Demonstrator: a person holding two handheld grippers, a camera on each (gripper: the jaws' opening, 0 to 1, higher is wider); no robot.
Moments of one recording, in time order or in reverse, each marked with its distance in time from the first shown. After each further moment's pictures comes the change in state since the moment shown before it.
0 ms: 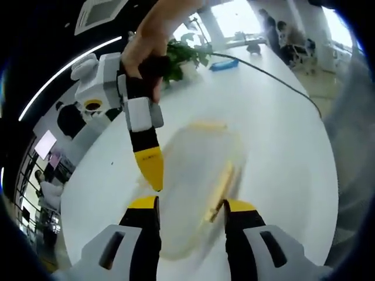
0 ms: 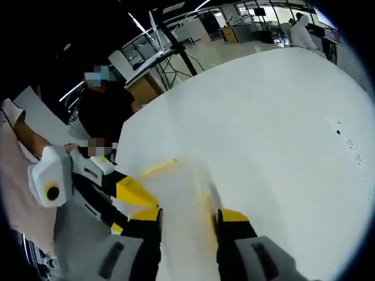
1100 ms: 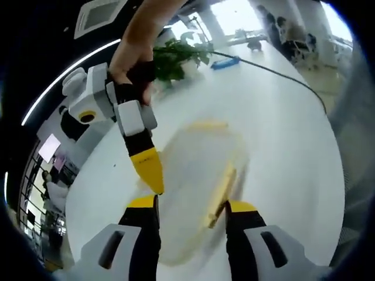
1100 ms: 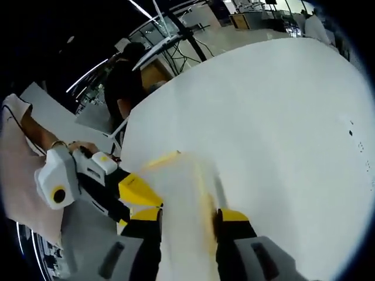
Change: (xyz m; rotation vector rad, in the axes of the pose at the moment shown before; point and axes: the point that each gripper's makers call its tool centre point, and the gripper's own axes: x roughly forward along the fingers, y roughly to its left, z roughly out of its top) left arm 0.008 -0.001 0.000 0.047 0.012 0.035; right arm 0.005 0.001 -0.002 0.024 0.048 0.044
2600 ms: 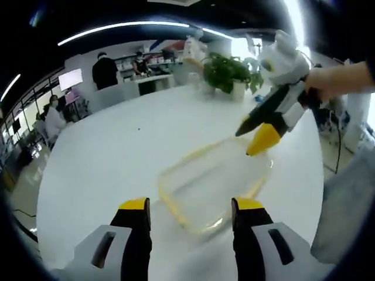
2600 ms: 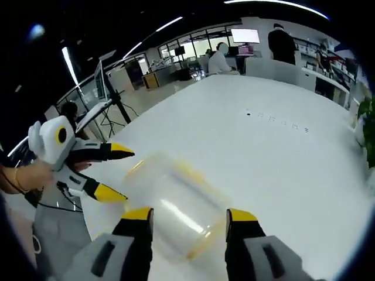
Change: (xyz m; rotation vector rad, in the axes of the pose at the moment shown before) left arm -0.041 0.052 -0.036 -0.608 -0.061 0.038; right arm -0.044 0.027 -0.055 0.362 -0.537 -0.589
